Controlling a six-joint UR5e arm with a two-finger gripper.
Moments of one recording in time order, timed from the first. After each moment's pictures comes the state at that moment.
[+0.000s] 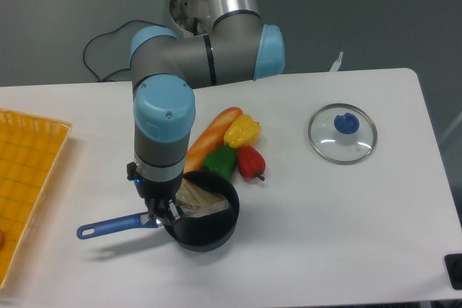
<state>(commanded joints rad) 2.24 -2.04 -1.27 -1.27 1.34 1.06</state>
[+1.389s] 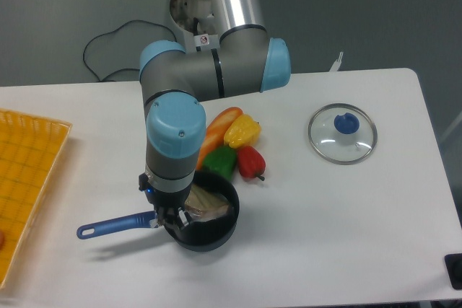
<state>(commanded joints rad) 2.24 -2.07 -1.30 -1.27 1.34 1.07</state>
